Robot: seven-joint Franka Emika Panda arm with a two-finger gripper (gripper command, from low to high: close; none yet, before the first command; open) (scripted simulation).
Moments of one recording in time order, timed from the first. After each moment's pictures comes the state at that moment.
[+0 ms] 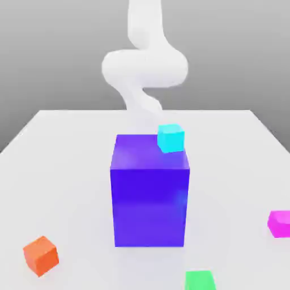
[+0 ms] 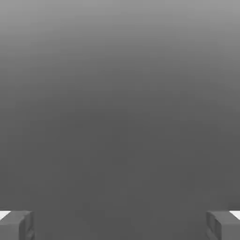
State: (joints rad) arm 0.07 -0.71 0.00 -2.32 0.02 2.34 0.71
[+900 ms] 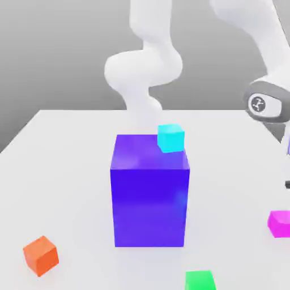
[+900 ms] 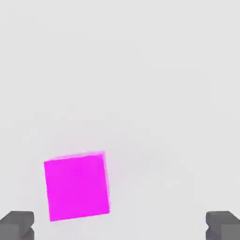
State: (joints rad) arm 0.65 0.27 0.14 -2.48 -0.10 2.76 0.09
